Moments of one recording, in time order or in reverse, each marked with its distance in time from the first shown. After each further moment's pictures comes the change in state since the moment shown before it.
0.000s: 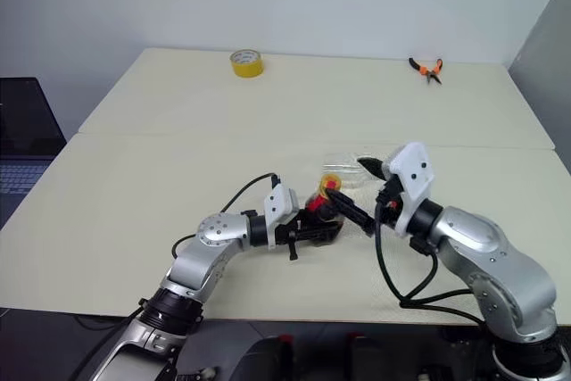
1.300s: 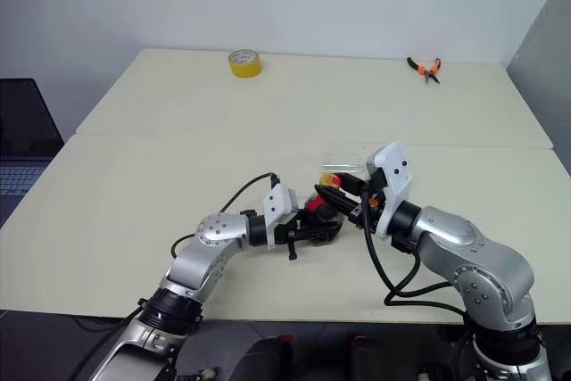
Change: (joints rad) left arm 0.000 0.001 -0.001 0.000 0.000 -0.002 -0.001; right arm -0.086 0.121 0.083 0.058 0.142 0.087 -0.098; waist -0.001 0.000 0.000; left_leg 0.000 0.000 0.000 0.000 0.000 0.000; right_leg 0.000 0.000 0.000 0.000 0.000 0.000
